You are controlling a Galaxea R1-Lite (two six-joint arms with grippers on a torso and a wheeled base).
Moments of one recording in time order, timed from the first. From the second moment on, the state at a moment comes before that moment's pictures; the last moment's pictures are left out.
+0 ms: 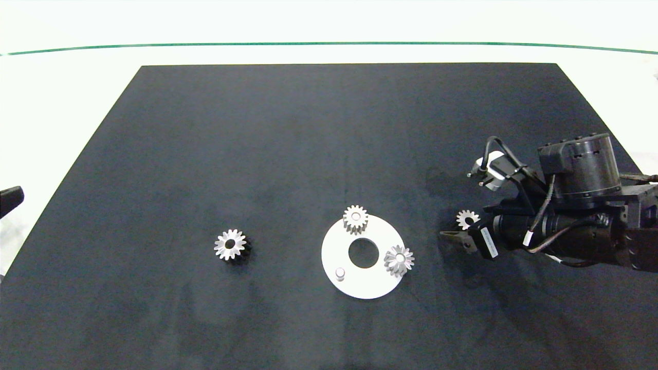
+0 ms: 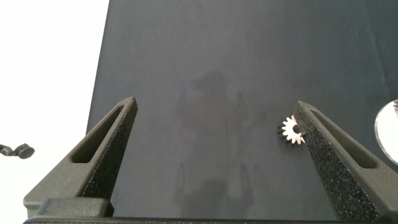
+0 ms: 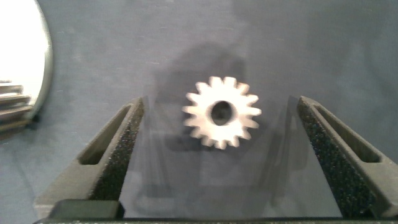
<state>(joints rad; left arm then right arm) -0.14 0.77 -0.86 0.18 0.18 0.05 0.37 1.62 -0.94 -0.10 -0.09 -0.22</state>
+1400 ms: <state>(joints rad) -0.14 0.75 -0.85 0.19 0.18 0.04 0.37 1.66 -0.95 -0.11 -0.10 -0.21</state>
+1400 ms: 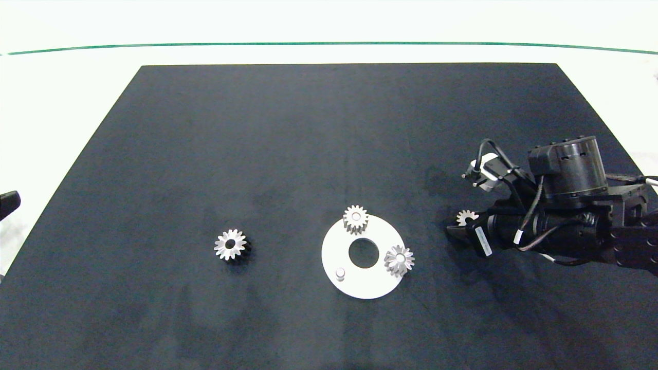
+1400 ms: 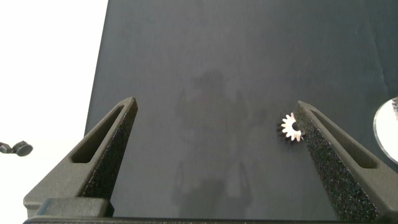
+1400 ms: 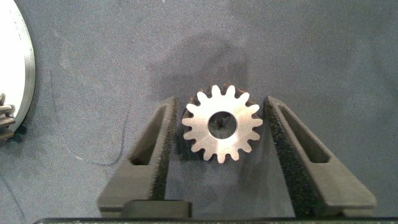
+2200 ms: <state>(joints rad) -0.14 0.75 -0.85 0.19 0.18 0.04 0.37 1.66 -0.94 -0.11 -0.10 -0.21</state>
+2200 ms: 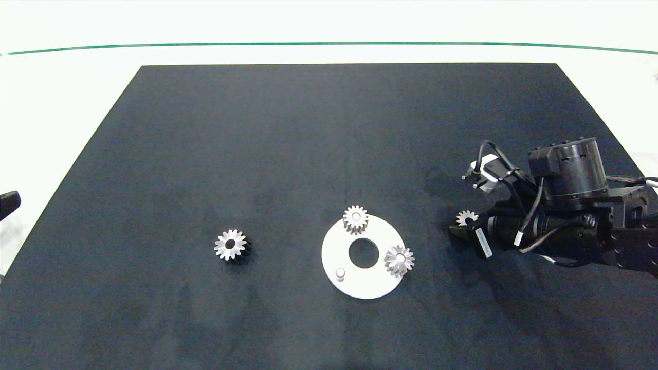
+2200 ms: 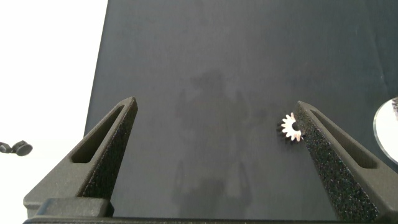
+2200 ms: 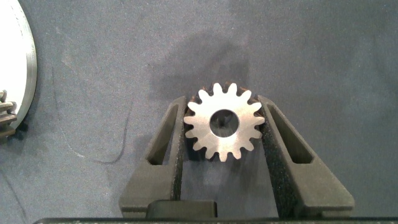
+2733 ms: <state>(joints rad) -0.14 0.76 -0.85 0.19 0.18 0.02 0.37 1.62 -0.96 -0.10 -0.10 -0.22</state>
